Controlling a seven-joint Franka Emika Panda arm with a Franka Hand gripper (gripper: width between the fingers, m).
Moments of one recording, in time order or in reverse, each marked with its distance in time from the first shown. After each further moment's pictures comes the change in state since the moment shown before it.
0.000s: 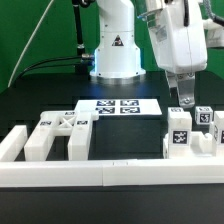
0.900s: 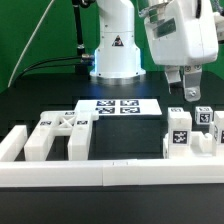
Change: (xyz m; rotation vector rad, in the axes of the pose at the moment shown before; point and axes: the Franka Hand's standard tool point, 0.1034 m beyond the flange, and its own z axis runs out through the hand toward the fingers) arm -0.005 0.004 -0.007 0.000 -0.010 -0.100
